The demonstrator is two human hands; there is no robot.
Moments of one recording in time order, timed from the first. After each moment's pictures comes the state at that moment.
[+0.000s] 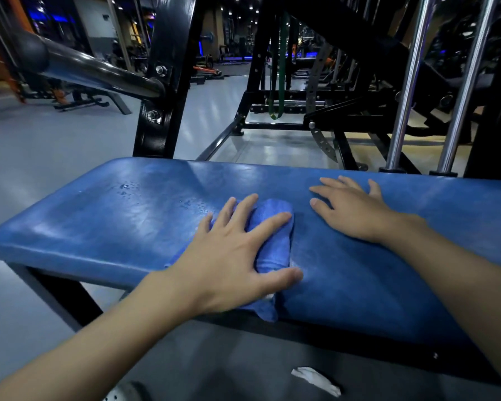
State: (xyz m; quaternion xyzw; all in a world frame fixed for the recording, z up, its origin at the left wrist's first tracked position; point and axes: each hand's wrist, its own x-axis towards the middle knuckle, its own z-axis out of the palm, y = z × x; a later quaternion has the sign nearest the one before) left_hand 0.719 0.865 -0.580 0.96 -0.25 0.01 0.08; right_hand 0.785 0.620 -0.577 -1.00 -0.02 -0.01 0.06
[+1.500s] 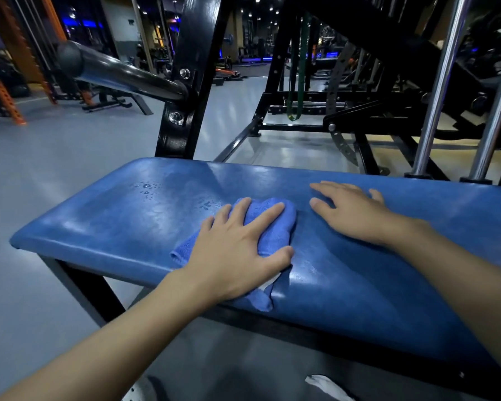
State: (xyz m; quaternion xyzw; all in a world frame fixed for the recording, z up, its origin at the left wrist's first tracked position) left_hand 0.737 0.873 -0.591 0.98 -0.16 0.09 0.12; right_hand 0.796 0.647 -0.574 -0.99 -0.04 -0.02 0.12
